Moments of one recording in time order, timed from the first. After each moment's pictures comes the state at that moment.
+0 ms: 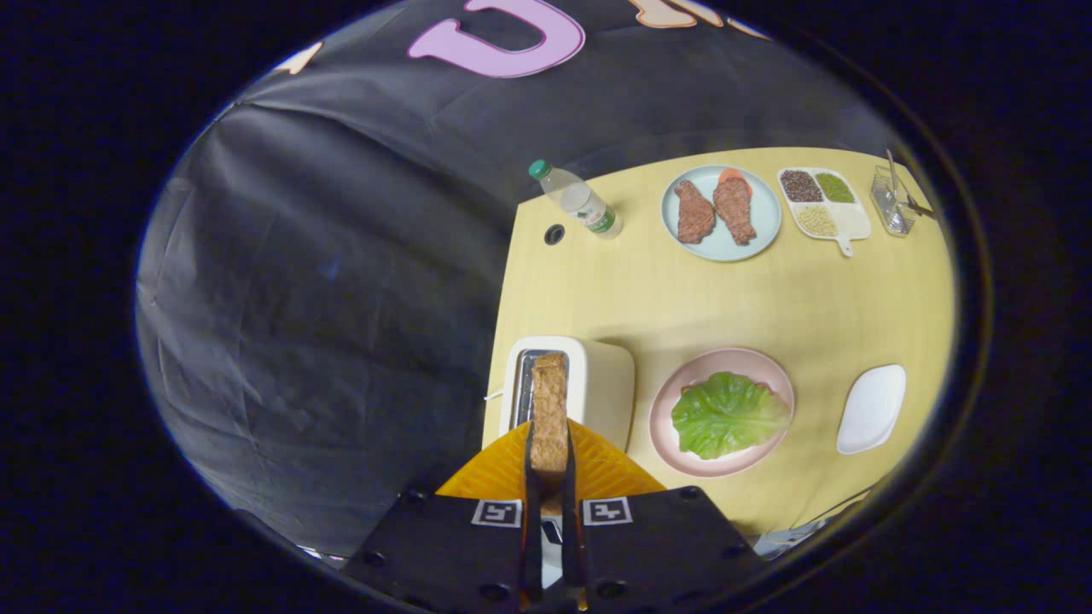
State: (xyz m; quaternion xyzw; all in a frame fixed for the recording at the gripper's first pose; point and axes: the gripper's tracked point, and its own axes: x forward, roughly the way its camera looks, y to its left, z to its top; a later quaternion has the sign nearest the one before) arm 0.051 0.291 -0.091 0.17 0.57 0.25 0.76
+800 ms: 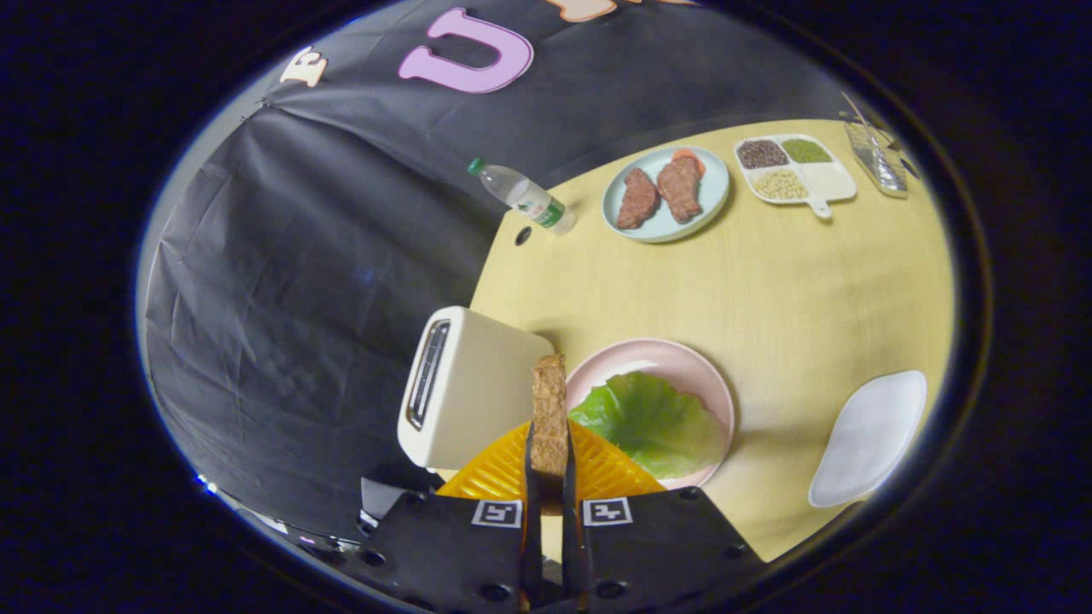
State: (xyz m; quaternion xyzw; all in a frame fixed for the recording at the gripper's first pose) arm 0.040 0.184 -0.248 0.19 0.53 0.30 0.77
